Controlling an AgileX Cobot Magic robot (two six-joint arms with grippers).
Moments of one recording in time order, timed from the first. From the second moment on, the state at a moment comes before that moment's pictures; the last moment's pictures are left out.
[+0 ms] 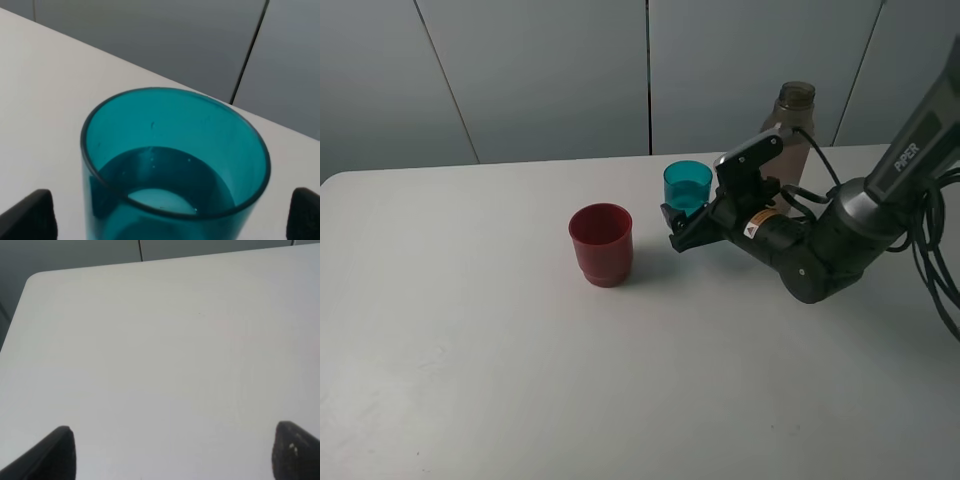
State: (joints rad) left arm -0.08 0.00 -0.51 0.10 1.08 -0.05; right arm 0.46 2.23 -0.77 -0.02 -1.07 -0.16
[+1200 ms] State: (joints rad) left arm -0.08 0.00 -0.51 0.10 1.08 -0.05; right arm 0.49 2.32 -0.89 0.05 -1.01 -0.17
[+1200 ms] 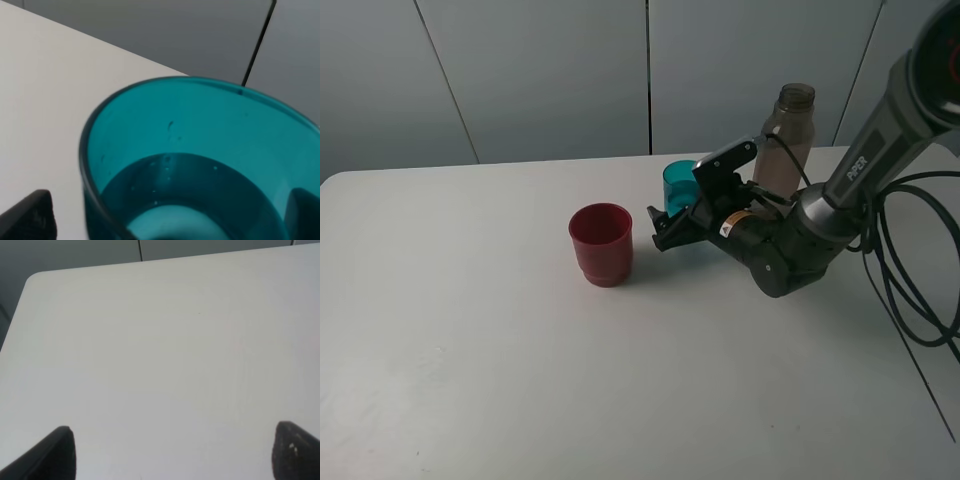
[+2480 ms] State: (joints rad) left arm -0.08 0.00 -0.51 0.10 1.08 -0.05; right arm 0.50 2.33 -0.93 0.06 -0.97 -0.16
